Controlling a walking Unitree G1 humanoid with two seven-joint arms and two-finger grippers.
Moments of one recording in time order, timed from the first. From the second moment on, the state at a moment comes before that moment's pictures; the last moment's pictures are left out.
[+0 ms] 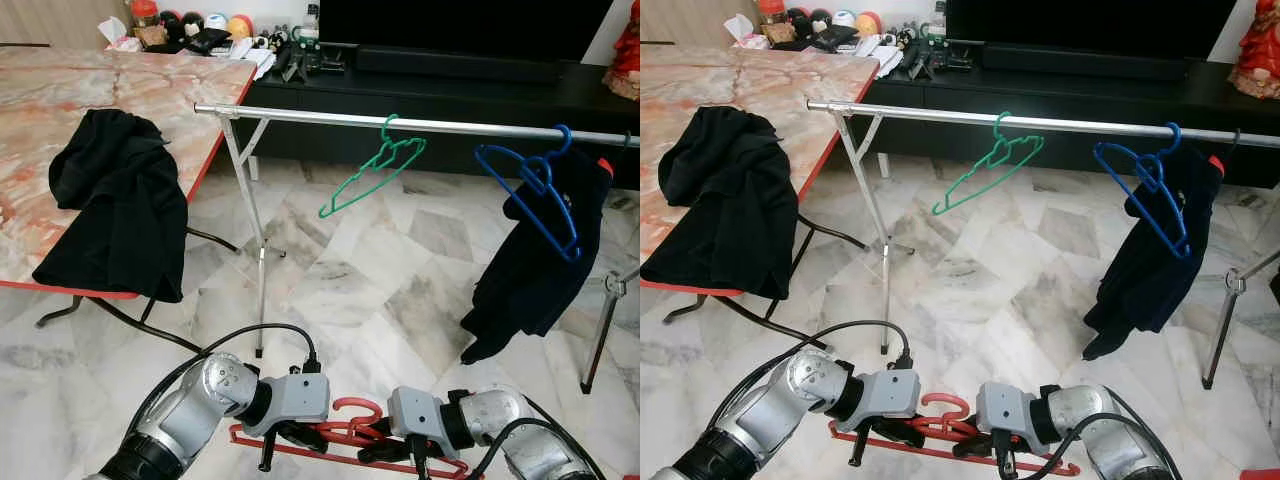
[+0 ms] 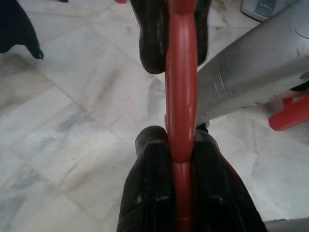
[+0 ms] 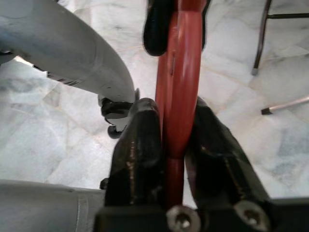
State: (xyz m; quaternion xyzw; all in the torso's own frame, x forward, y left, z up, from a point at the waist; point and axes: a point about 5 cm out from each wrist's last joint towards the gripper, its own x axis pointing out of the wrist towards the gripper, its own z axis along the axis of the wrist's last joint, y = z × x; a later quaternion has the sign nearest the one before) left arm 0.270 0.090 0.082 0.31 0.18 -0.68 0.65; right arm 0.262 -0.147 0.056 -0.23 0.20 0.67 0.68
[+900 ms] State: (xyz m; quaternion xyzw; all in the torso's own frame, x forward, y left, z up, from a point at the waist) left arm 0.278 0.099 0.087 0.27 0.16 -0.67 0.67; right arm 0.267 -0.144 0.058 -0.22 0.20 0.65 0.70
